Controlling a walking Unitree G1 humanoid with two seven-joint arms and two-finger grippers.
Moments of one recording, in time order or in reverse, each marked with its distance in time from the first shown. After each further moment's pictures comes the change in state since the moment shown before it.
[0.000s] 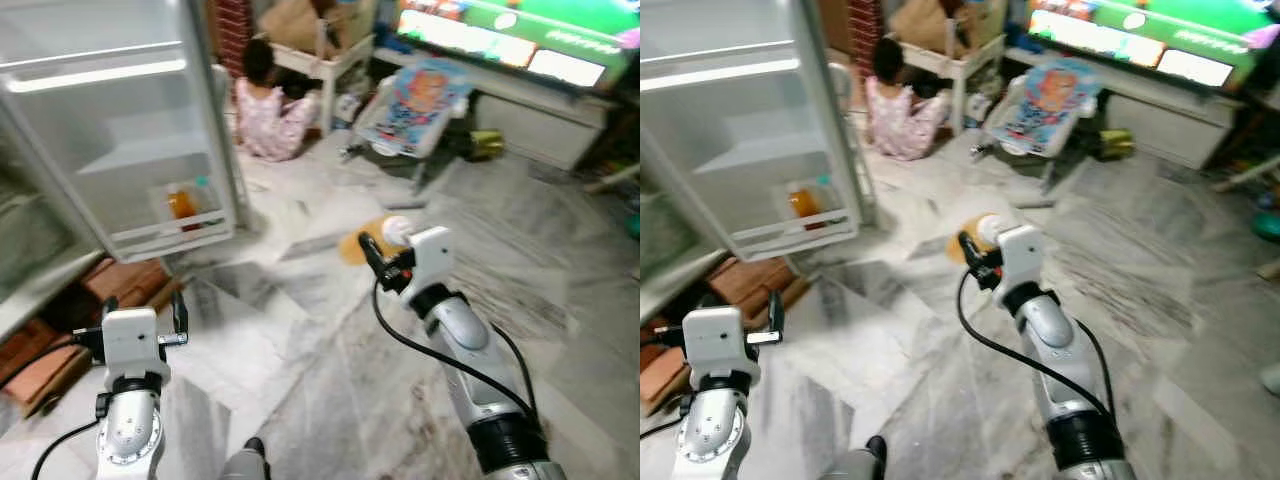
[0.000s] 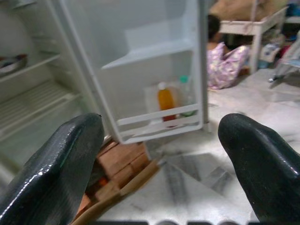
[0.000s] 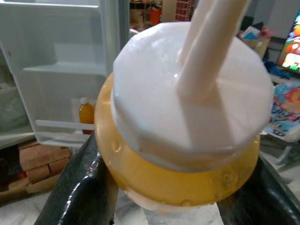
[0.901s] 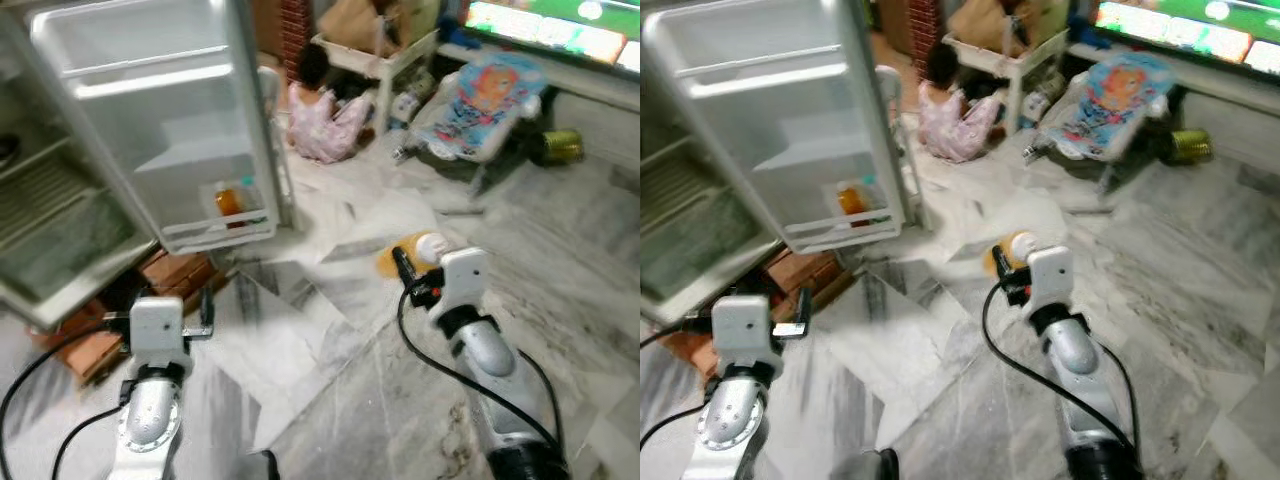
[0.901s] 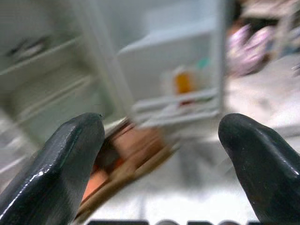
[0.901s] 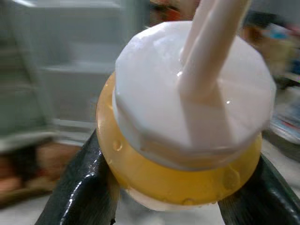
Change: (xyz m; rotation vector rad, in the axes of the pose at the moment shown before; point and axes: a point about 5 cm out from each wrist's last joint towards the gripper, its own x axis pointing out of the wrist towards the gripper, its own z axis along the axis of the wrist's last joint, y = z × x) left arm 0.001 -0.005 -0.002 -0.005 0.063 -0.044; right arm -0.008 0.015 0.000 -0.015 -0.020 -0.003
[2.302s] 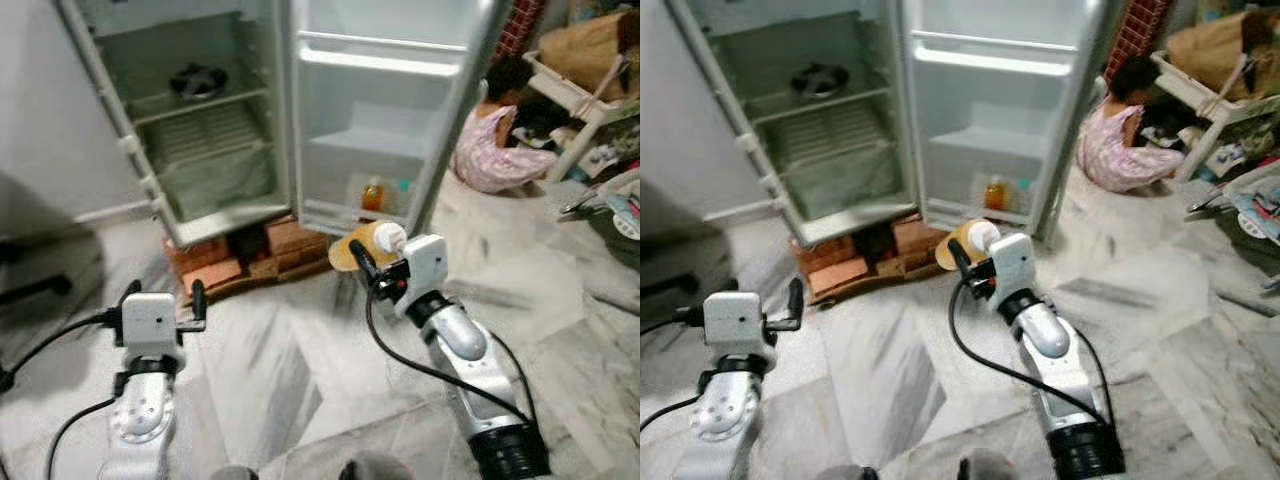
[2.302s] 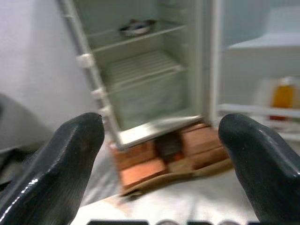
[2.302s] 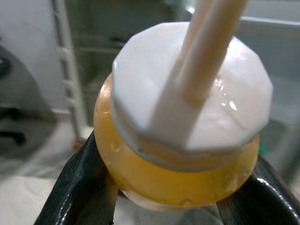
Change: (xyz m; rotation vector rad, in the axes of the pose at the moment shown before) left arm 0.008 -0.026 0.013 -0.040 -0.071 -0.087; right arm -0.003 -0.006 -0.002 -0.038 0.034 0.083
